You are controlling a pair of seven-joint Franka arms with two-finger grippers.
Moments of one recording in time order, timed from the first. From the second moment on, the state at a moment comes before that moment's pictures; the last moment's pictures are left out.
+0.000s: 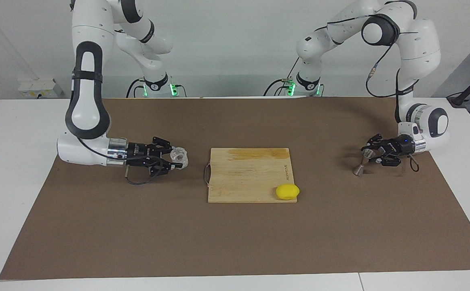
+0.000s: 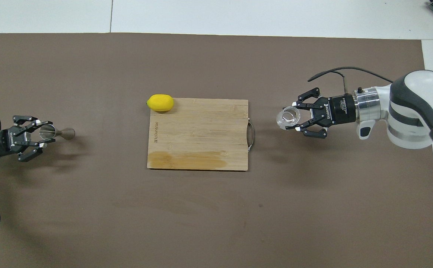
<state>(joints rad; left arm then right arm) 0.50 0.61 0.07 -1.84 -1.30 1.28 2.48 -0.09 0.40 0.03 -1.83 1.17 1.68 0.97</state>
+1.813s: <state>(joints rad) 0.04 0.26 0.05 -2.16 -1.56 1.54 2.34 -0.08 0.34 0.03 -1.83 1.12 1.69 1.02</state>
